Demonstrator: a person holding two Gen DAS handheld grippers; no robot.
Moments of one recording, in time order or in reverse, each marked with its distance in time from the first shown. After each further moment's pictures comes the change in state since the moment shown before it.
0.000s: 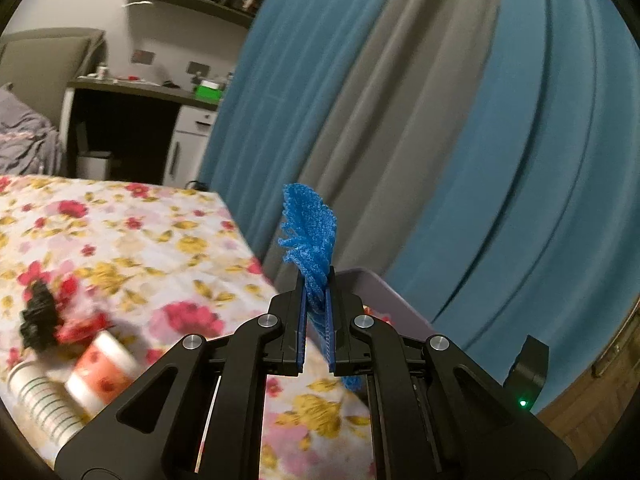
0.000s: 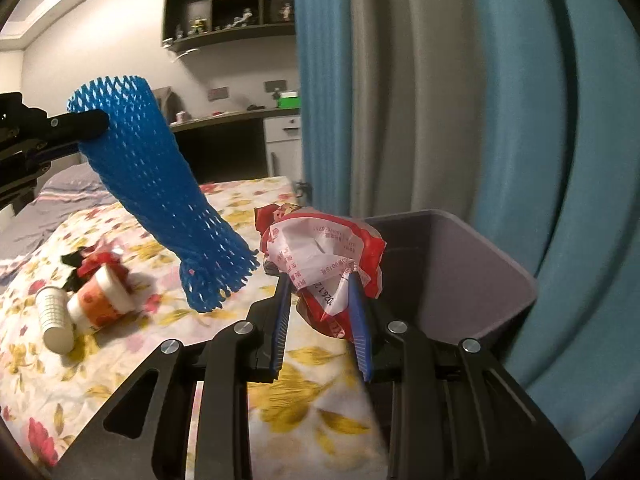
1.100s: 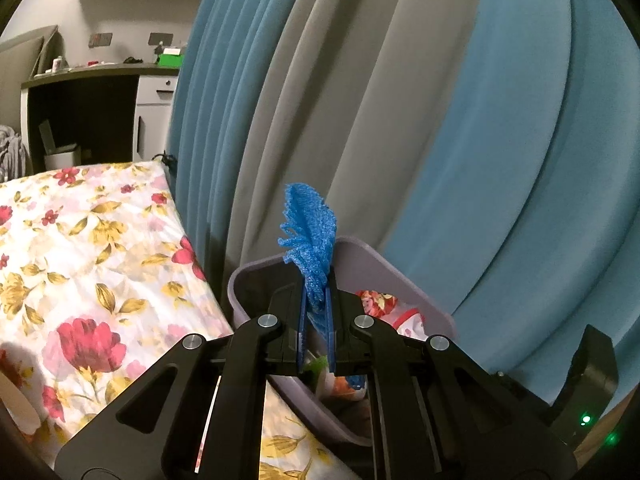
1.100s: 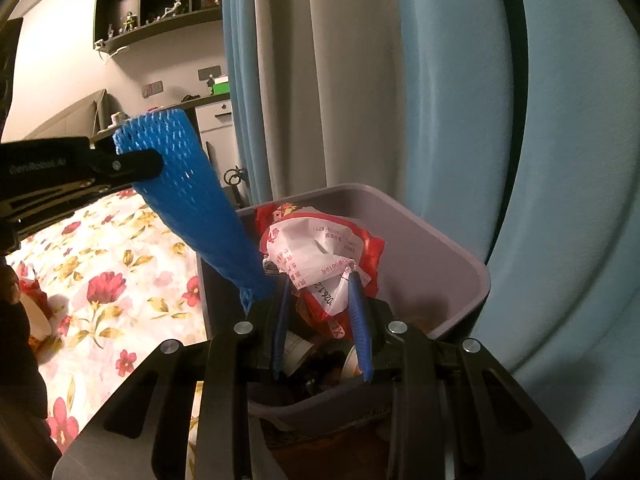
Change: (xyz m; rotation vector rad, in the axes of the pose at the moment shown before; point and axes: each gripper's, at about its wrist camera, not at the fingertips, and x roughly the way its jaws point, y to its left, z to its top) left arm 0.173 -0.056 -0.025 0.084 0.157 0.011; right arm 0.053 -0.080 0.003 0.110 0.081 -0.151
